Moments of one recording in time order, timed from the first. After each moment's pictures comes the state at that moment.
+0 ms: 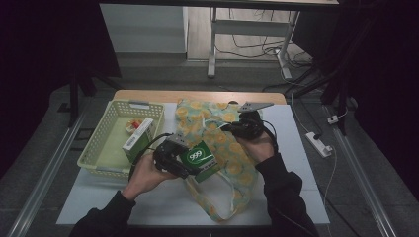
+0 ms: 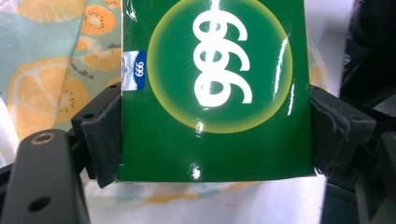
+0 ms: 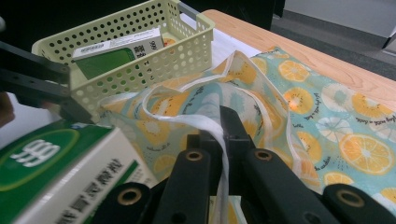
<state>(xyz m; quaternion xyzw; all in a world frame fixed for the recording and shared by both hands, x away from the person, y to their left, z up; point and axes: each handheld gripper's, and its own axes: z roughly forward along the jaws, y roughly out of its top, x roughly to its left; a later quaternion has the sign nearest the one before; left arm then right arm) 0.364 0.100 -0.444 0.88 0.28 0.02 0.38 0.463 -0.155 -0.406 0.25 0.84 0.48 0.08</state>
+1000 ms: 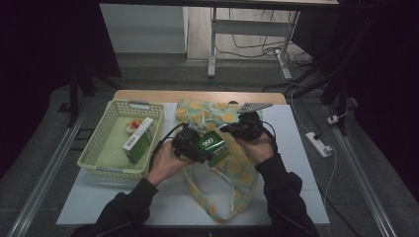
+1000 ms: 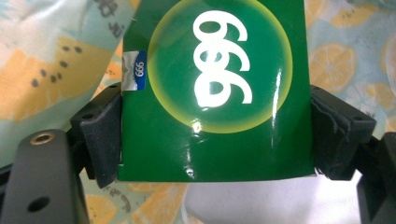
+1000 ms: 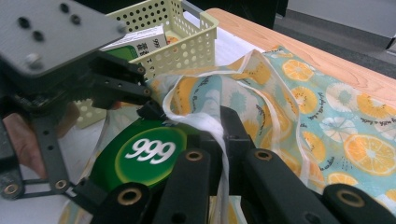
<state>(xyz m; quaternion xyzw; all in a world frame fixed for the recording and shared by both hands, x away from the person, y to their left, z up) 0.415 0.067 -0.457 0.87 0.33 0.05 0.36 0.462 -0.154 -0.407 0.24 0.84 0.48 0.07</state>
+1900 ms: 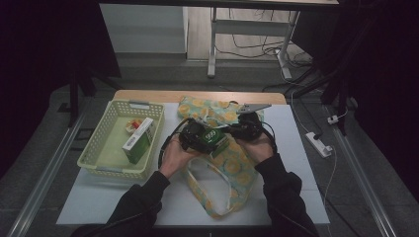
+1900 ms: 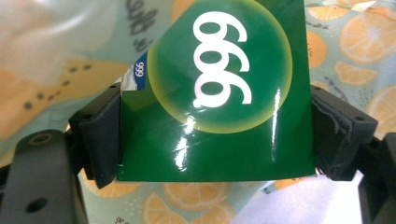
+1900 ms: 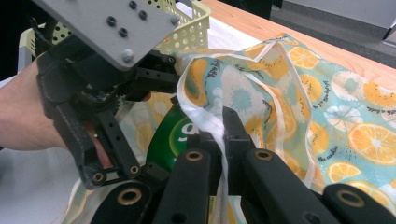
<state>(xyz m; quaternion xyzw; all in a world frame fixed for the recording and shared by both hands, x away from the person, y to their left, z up) 0.451 0.053 -0.477 0.86 0.37 0.08 0.34 0.467 -0.154 -0.416 0.25 0.85 0.46 0.07</state>
